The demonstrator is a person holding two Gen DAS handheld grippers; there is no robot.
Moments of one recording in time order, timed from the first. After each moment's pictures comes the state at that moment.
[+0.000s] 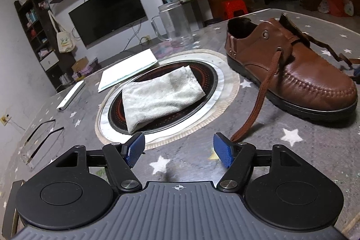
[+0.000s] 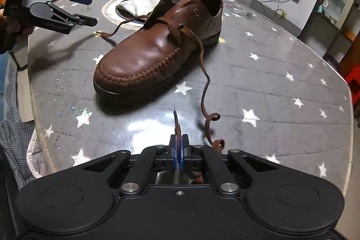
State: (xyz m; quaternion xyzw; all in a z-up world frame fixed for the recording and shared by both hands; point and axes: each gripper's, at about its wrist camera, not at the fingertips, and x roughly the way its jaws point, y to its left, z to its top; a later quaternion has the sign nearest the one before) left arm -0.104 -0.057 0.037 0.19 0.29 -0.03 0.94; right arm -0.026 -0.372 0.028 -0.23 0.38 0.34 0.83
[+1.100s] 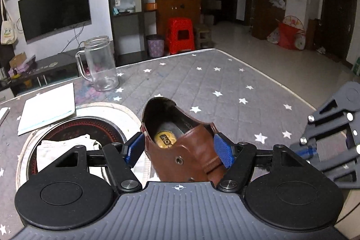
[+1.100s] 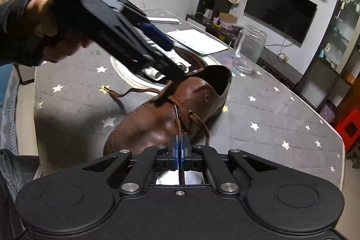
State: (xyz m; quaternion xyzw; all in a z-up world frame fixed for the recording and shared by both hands) left arm -0.012 -0.137 0.106 0.06 0.30 -0.20 0.93; right arm -0.021 -0.332 0.078 -0.25 0.27 0.38 0.85
